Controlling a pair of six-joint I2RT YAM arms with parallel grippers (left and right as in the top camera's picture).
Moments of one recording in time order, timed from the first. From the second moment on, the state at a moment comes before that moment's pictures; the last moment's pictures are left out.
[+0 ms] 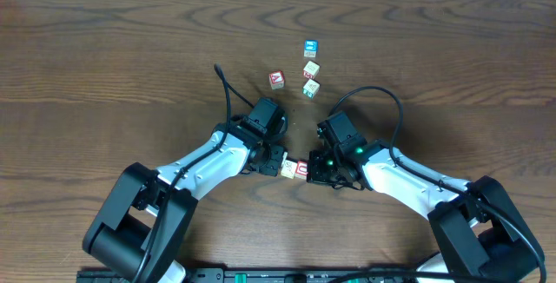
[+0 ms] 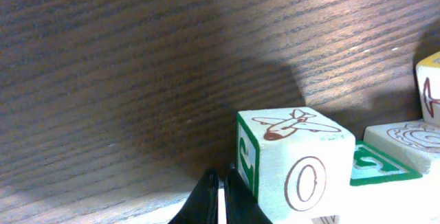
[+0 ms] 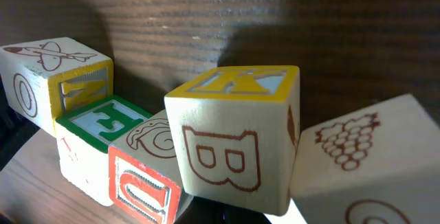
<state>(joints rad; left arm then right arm) -0.57 1.73 0.91 -0.51 0.14 -0.25 0.57 1.66 0.76 -0.35 -0.32 0.70</state>
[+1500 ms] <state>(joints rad) -0.63 1.73 0.92 -0.59 0.04 -0.30 0.56 1.65 0.77 -0.36 -0.25 0.56</state>
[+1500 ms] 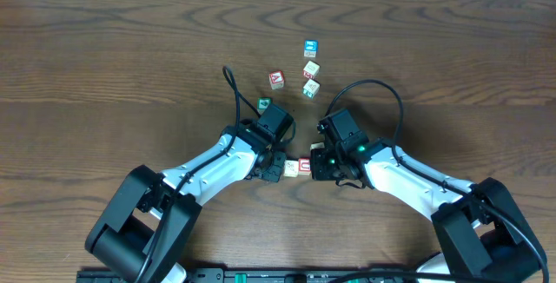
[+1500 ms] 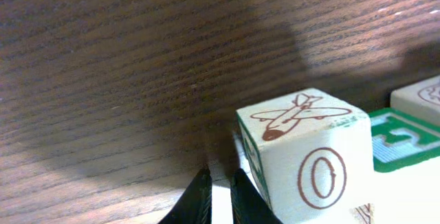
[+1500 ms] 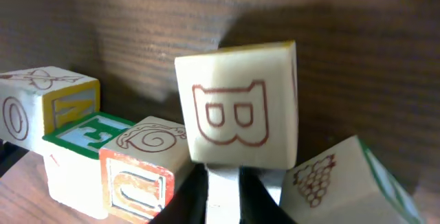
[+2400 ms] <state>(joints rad) -0.62 1.73 0.92 -0.59 -0.09 -0.30 0.56 1.62 0.78 -0.52 -0.17 0.55</state>
